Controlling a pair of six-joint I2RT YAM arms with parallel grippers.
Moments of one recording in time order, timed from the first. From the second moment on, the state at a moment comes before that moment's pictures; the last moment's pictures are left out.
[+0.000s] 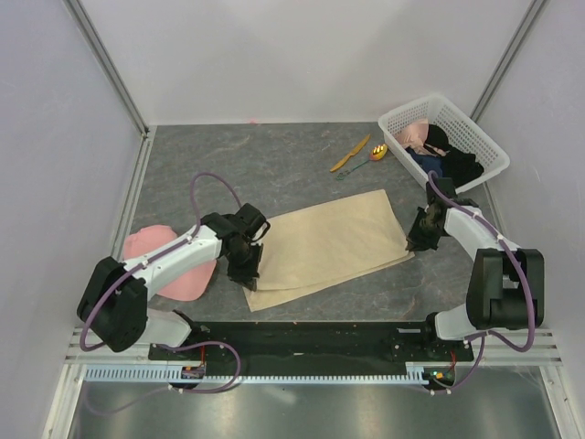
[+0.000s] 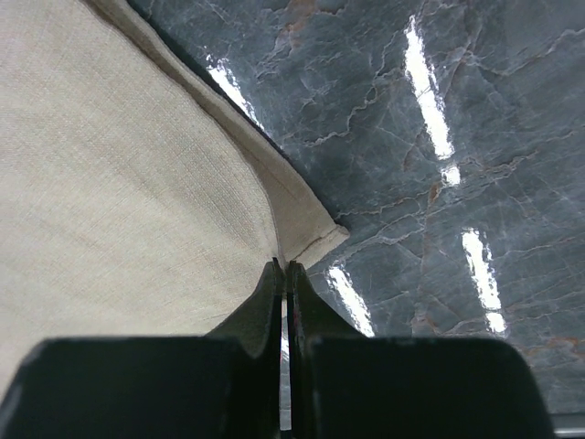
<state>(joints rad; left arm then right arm) -0.64 1.38 0.87 -0.92 0.14 -0.52 -0.04 1.47 0.86 -0.67 -0.05 0.47</state>
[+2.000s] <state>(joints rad) -0.77 1.42 0.81 -0.90 0.29 -0.54 -0.05 1.52 0.91 -0.71 -0.02 0.46</state>
